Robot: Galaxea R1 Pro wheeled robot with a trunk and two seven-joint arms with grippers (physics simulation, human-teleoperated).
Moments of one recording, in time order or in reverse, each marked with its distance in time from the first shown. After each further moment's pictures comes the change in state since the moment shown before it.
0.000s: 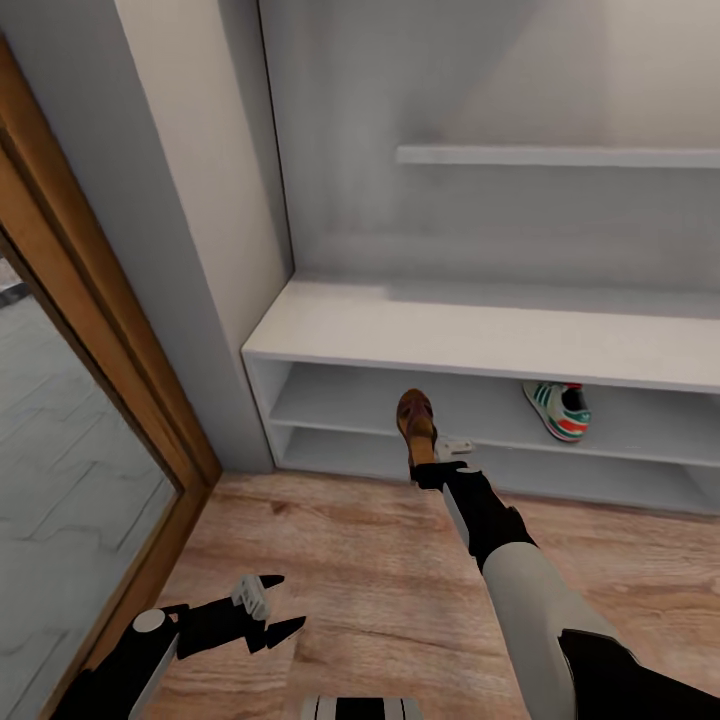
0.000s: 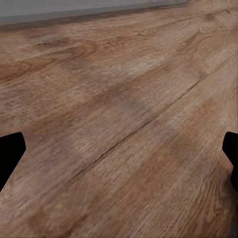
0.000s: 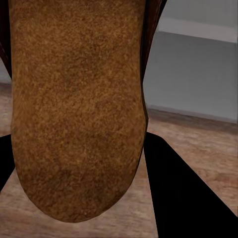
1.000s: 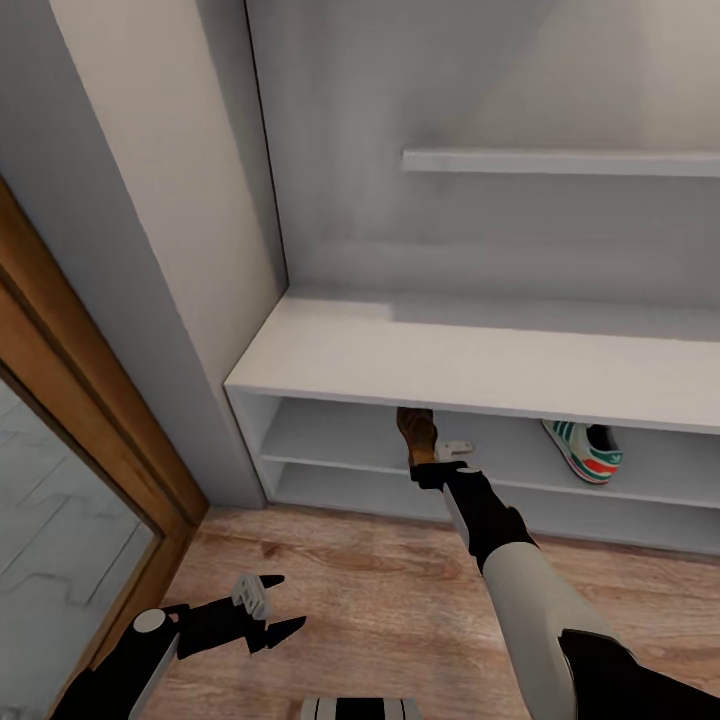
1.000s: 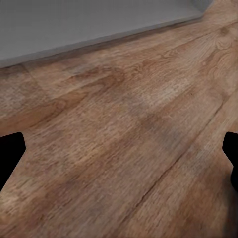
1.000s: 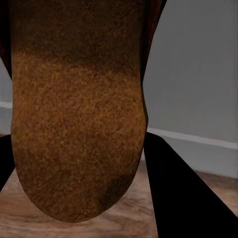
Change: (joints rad) left arm 0.000 -0.001 0.000 0.000 0.001 0.001 0.000; right arm 0.000 0.000 -0.002 -0.001 0.001 0.000 0.000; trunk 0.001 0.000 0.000
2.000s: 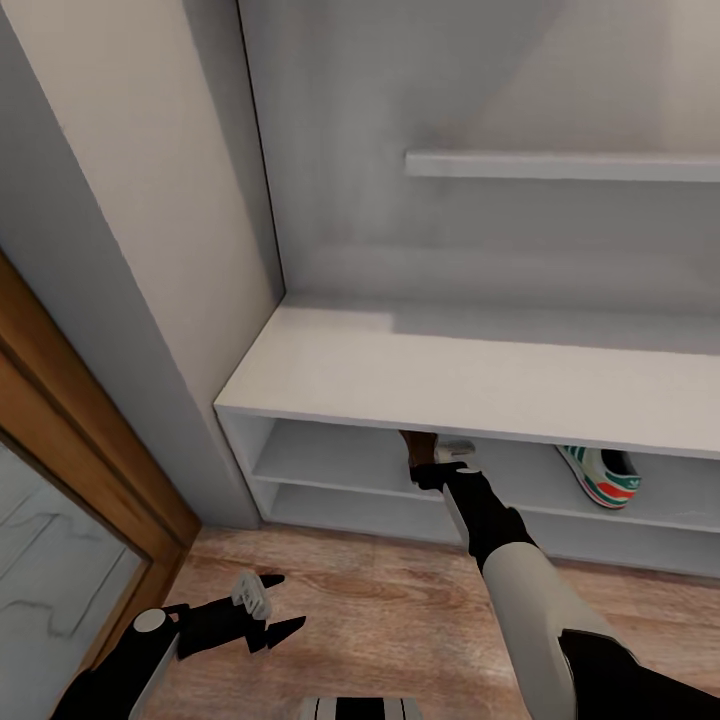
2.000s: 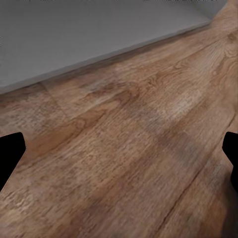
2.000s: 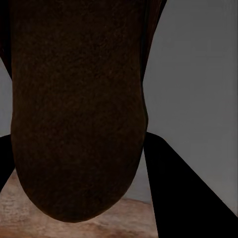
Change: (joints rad) left arm 0.000 0.000 0.000 -0.002 -0.001 0.000 0.000; right arm 0.000 0.000 0.001 0.003 0.000 0.000 0.000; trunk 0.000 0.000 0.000
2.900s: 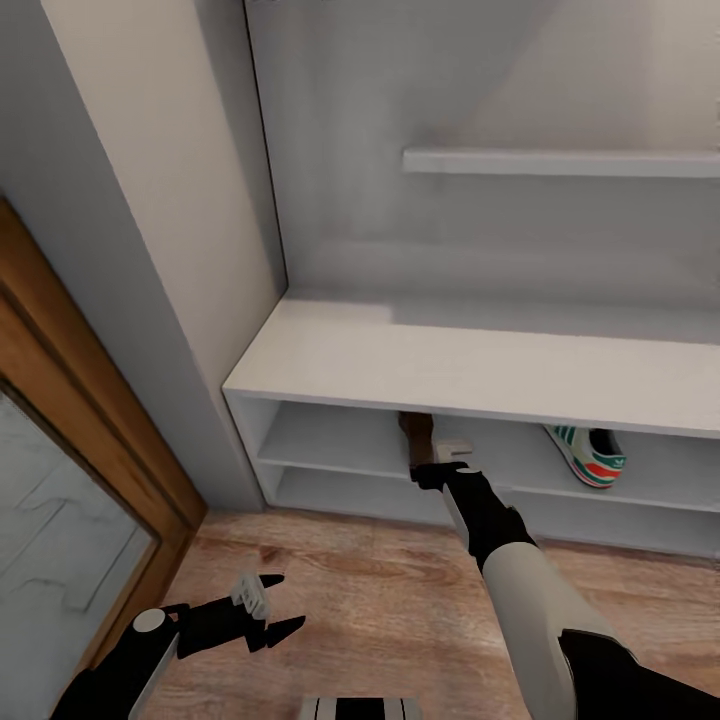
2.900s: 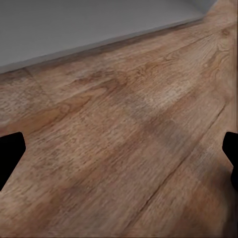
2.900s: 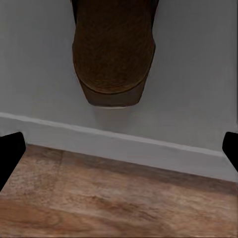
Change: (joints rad) left arm 0.000 0.001 0.000 -0.001 0.002 -0.001 -0.001; right arm 0.000 0.000 0.000 -0.001 -0.002 -0.001 -0.002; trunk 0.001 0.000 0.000
